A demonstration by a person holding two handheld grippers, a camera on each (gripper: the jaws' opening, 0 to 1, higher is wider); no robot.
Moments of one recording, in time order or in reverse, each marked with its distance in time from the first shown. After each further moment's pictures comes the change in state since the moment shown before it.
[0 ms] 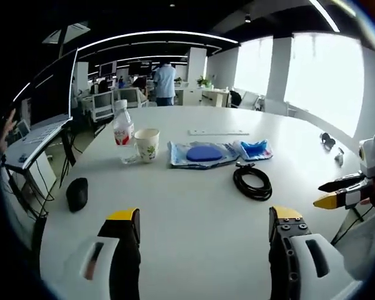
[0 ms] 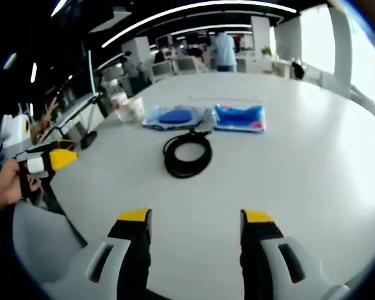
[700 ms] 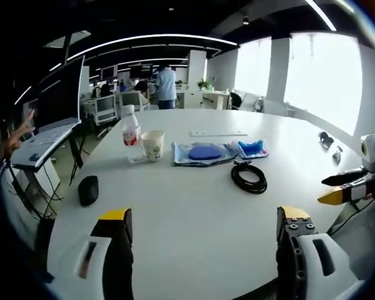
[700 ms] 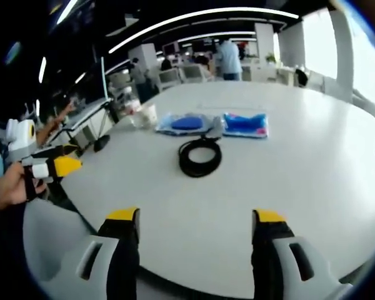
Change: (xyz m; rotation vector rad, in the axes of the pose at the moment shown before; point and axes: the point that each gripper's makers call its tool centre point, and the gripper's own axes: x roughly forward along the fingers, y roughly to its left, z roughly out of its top) left arm -0.039 0.002 -0.006 0.017 -0.016 0.020; right arm -0.035 0.017 -0.003 0.001 -0.062 0.027
